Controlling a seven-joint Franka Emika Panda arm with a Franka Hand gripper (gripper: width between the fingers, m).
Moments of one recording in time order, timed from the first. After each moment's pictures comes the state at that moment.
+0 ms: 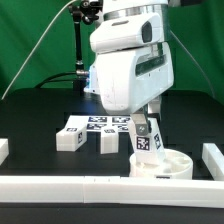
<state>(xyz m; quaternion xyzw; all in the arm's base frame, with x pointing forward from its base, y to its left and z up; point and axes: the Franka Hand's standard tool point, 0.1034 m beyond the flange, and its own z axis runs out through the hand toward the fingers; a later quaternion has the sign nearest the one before) 0.620 0.014 0.089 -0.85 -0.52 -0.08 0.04</state>
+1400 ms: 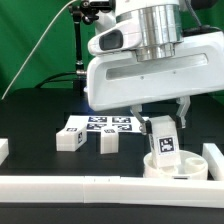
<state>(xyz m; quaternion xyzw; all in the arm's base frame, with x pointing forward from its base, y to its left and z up) 0.624 0.038 0.088 -0.99 0.03 -0.08 0.09</state>
